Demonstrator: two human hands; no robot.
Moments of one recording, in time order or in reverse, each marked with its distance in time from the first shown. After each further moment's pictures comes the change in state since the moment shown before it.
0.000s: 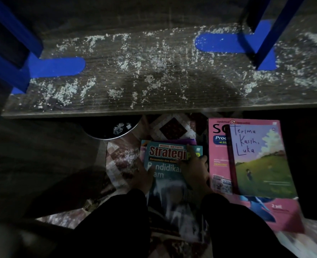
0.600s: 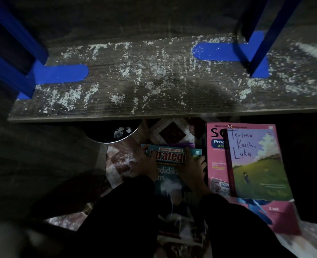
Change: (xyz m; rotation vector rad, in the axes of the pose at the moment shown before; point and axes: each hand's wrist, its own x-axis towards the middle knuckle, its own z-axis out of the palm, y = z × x) left_hand -0.032 0.106 -0.034 0.492 0.048 0.076; right_hand 0.000 -0.008 -0.001 -0.140 -0.070 -0.051
